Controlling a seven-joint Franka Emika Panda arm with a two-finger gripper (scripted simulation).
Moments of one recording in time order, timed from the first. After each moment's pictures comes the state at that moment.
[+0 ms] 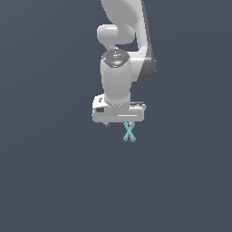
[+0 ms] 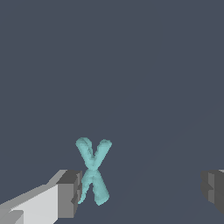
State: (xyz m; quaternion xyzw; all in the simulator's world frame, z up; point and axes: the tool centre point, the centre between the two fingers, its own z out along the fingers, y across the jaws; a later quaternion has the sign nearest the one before) arm 0.013 0.011 0.182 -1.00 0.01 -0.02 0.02
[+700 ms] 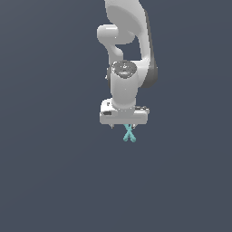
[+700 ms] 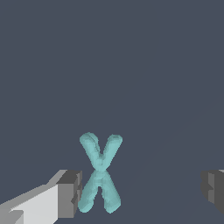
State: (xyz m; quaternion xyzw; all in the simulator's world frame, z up) arm -0.002 0.033 0.146 -1.00 0.02 -0.01 0.01
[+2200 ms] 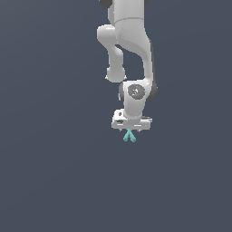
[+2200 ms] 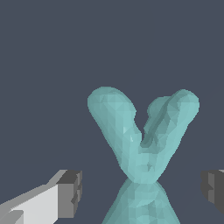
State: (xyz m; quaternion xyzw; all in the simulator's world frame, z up) arm -0.049 0.078 0.032 -1.00 0.03 0.00 0.00
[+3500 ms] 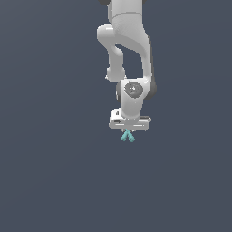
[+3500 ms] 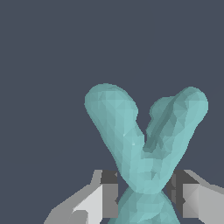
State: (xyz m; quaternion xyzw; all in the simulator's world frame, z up) arm -0.039 0.065 0.048 -1.00 0.03 0.00 0.00
